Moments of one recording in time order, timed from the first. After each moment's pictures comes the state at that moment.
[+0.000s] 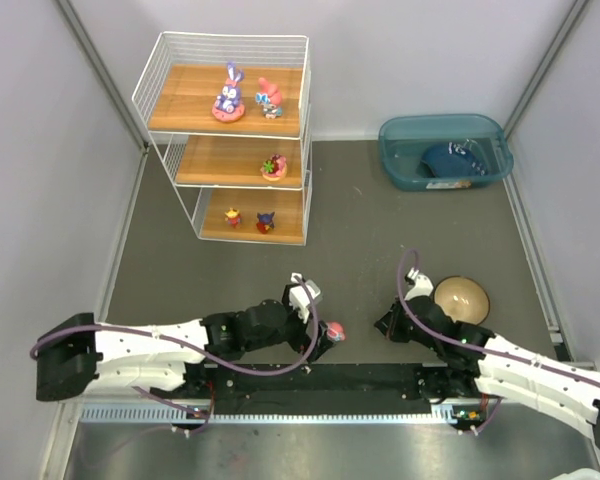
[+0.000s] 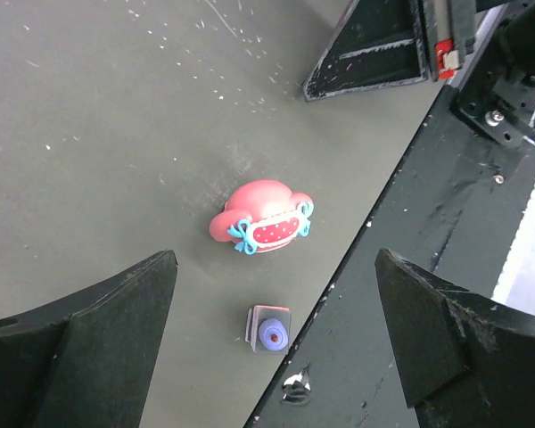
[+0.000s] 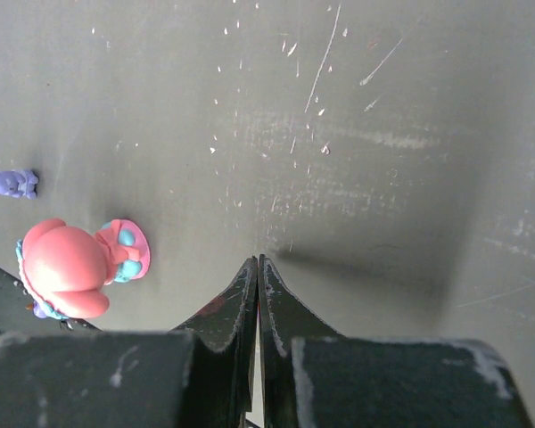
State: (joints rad) left arm -1.23 1.00 0.38 0.18 -0.09 -0.39; right arm 0.92 0.61 0.12 -0.20 0.19 0.92
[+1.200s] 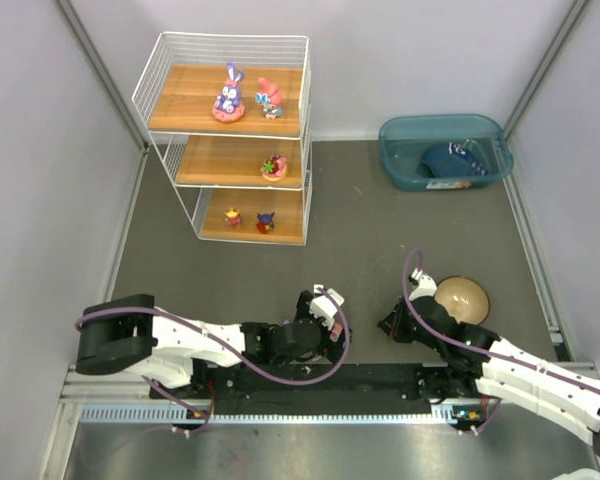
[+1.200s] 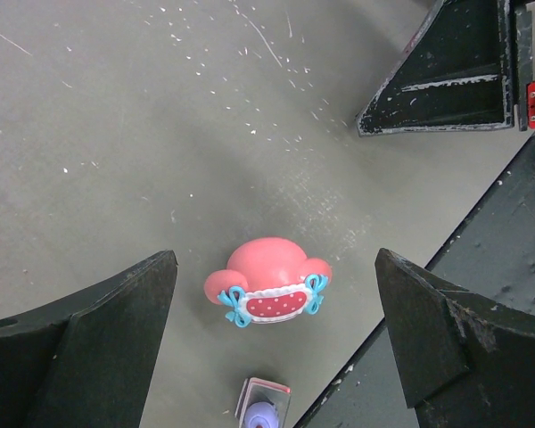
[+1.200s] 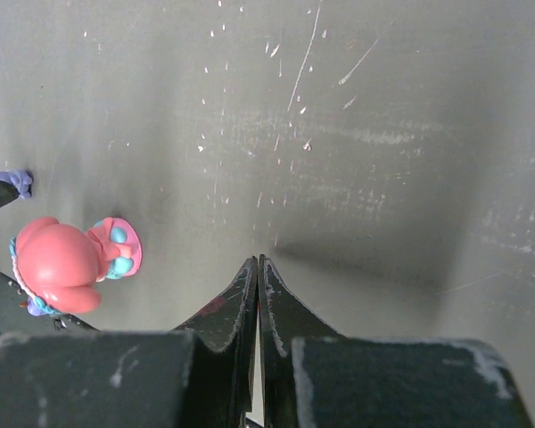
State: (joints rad) left arm -1.43 1.34 0.48 0.35 -0.48 -0.43; right arm 0.89 0.54 0.12 -0.28 0.18 0.90
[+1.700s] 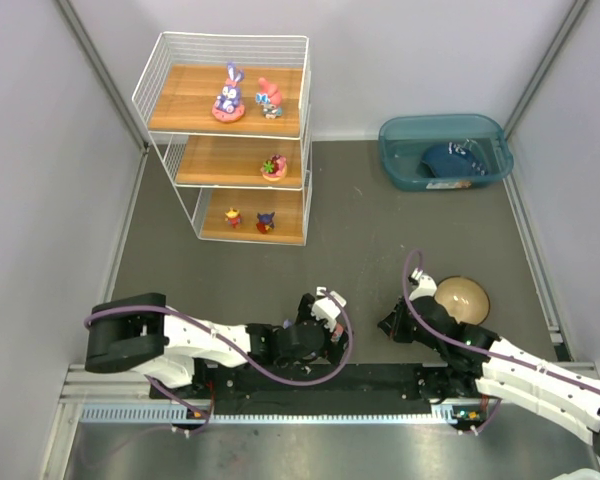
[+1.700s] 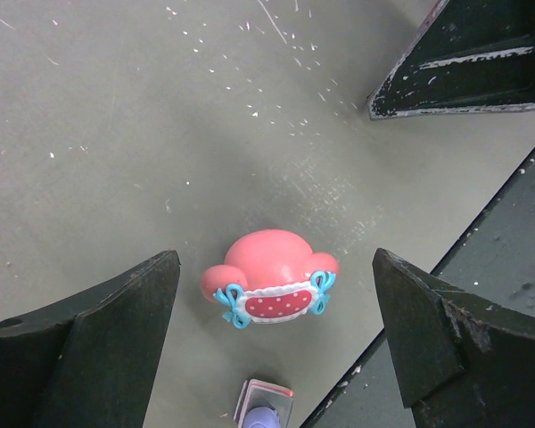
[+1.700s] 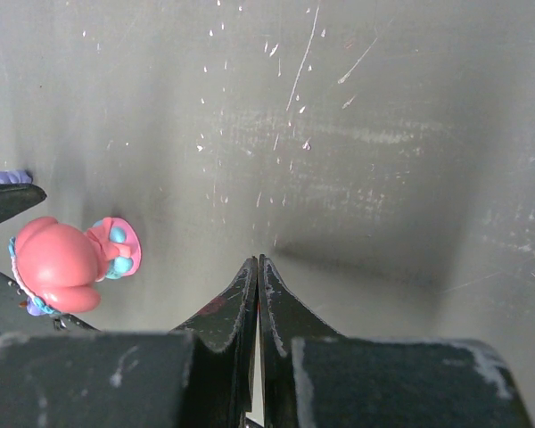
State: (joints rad) left arm -1.43 1.40 0.48 0.37 -0.48 -0.45; right arm 0.89 0.54 0.12 -0.28 0.18 0.90
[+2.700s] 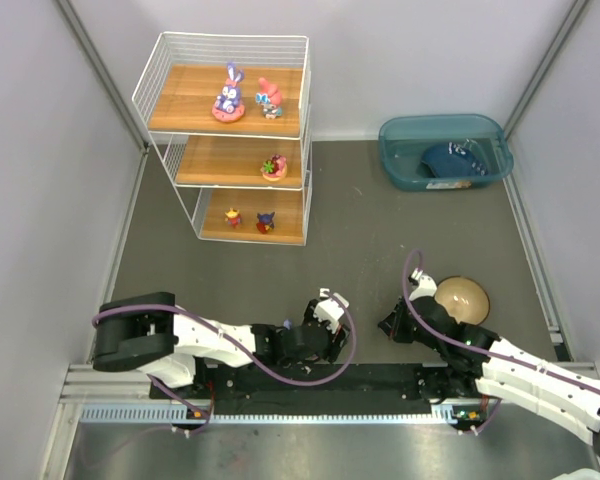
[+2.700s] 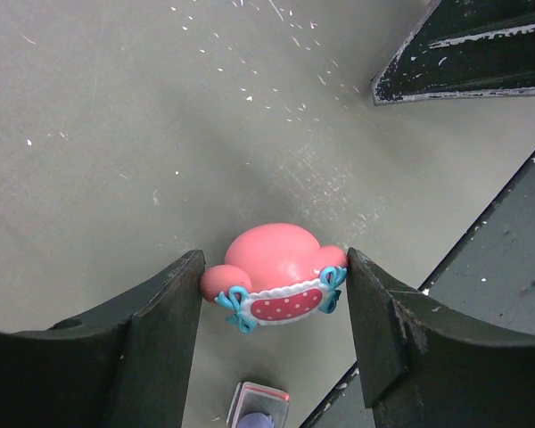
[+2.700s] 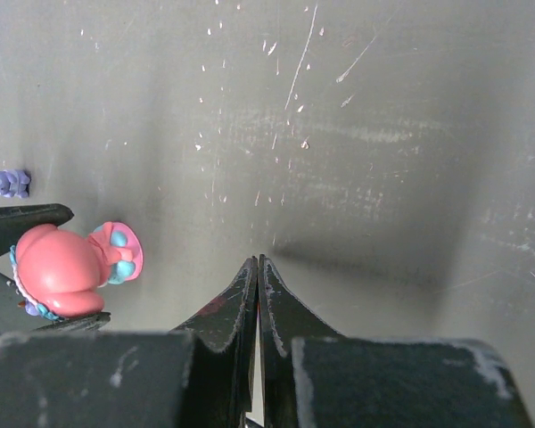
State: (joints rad) left arm -1.43 1.45 0.49 0.37 -0.46 -0.47; right arm 0.89 0.54 0.12 -0.29 0.18 0.90
